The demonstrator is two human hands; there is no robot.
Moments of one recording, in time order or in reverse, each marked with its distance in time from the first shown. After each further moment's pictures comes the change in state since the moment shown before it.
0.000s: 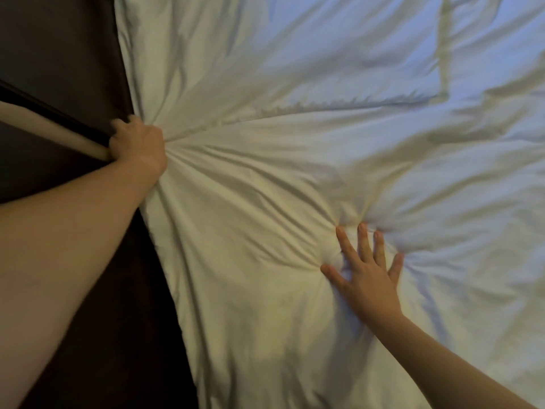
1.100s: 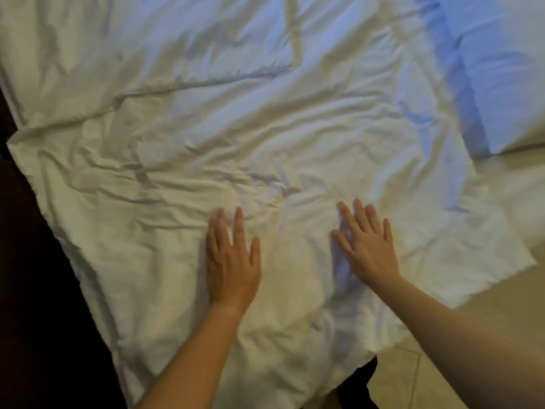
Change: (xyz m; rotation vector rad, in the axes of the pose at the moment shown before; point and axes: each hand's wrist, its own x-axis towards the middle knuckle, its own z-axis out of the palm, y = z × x) left_hand -0.409 0.226 0.040 -0.687 0.157 0.419; right_hand -0.097 0.212 -0.050 -0.080 0.152 0.132
